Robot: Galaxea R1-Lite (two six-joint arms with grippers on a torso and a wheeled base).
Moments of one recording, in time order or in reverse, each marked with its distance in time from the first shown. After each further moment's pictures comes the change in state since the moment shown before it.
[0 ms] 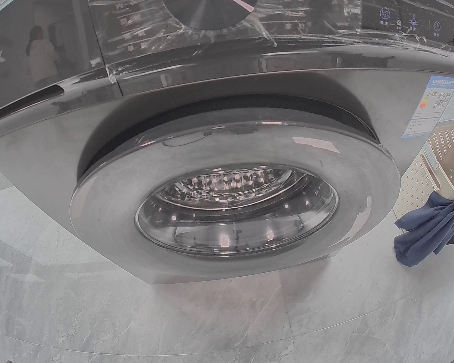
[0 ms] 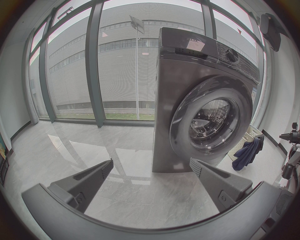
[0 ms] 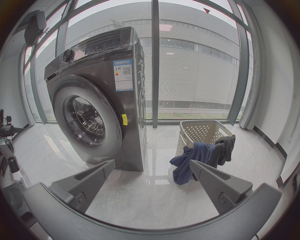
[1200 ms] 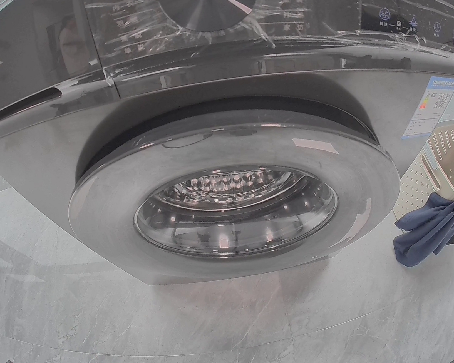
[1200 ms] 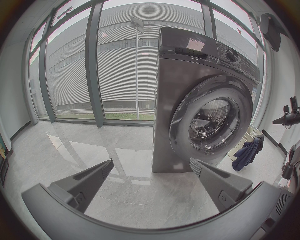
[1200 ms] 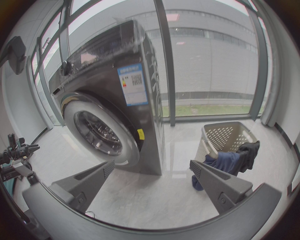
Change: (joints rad) left arm 0.000 0.000 0.000 0.000 0.000 0.000; right arm 0.058 0.494 -0.226 -0.182 0.149 0.039
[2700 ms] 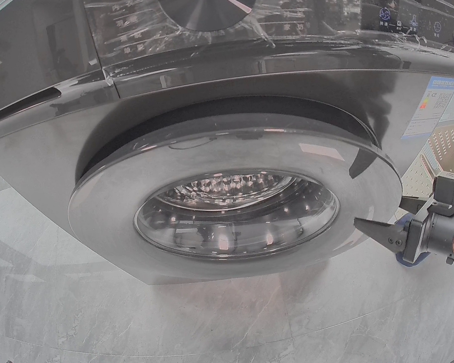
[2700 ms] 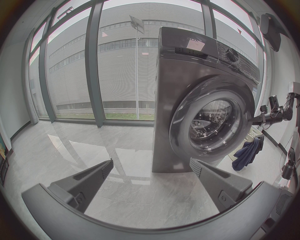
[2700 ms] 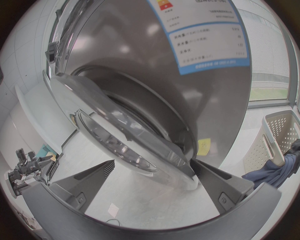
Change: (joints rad) left arm 0.000 0.000 0.000 0.000 0.000 -0.001; right arm 0.479 0.860 -0.109 -0.704 -0.127 0.145
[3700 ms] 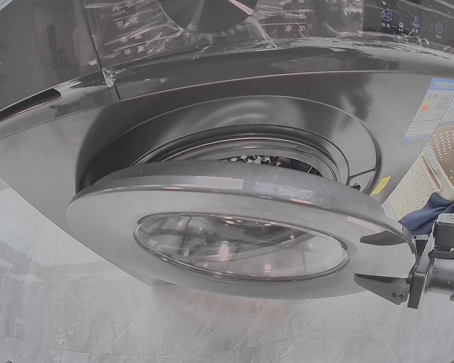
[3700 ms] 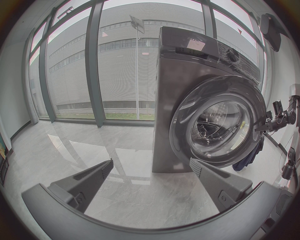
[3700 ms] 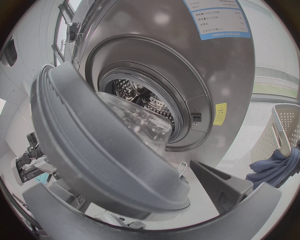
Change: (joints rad) left arm 0.000 0.000 0.000 0.000 0.000 -0.001; right arm 0.098 -0.039 0.141 0.003 0.021 -0.013
